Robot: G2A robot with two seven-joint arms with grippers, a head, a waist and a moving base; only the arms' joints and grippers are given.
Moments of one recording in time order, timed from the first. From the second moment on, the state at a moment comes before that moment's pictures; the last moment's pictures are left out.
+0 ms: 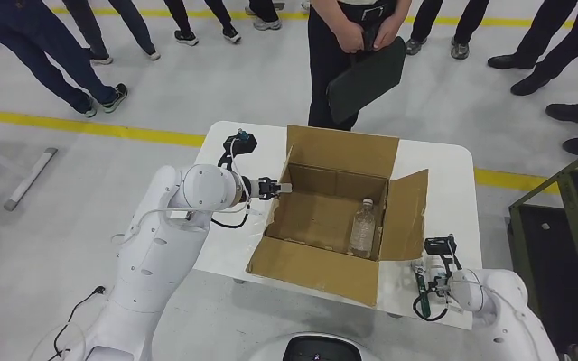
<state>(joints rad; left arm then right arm) 0.71 -1.33 -1.15 -1.56 0.74 0.33 -1.31 -1.46 -1.13 1.60 -1.74 -1.24 0.08 1.35</state>
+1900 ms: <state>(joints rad) 0.71 -1.33 -1.15 -1.56 0.74 0.33 -1.31 -1.38 -1.10 1.60 -2.09 -0.50 0.18 1.09</state>
